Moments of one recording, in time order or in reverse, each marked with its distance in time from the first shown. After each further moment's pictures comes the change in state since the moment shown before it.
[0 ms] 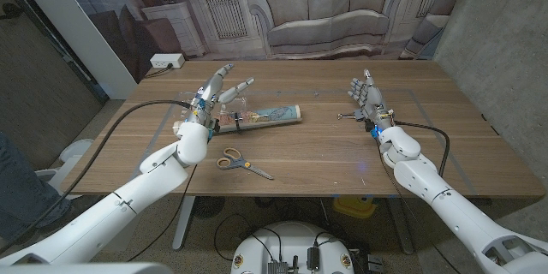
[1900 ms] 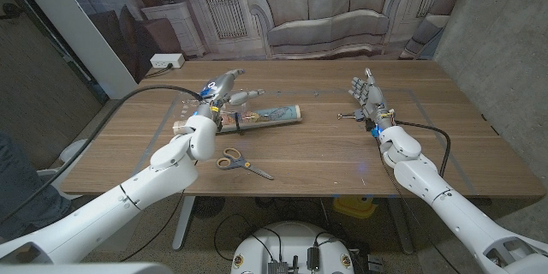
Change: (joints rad) left arm -0.079 0.061 0.133 -0.151 0.243 0.331 -0.157; left_hand 0.074 -0.049 -0.035 -0.048 0.011 0.103 -0.018 0.005 0.000 0.121 -0.028 0.007 0.005 0.122 -0.005 0.014 0.005 0.115 0.002 0.026 0.001; right arm -0.004 -0.001 0.007 -0.014 0.006 0.002 -0.006; right_hand 0.004 0.004 -0.004 -0.004 -0.008 0.009 0.009 0.000 0.000 0.004 0.004 0.000 0.000 0.003 0.004 0.000 0.002 0.007 0.000 -0.019 0.005
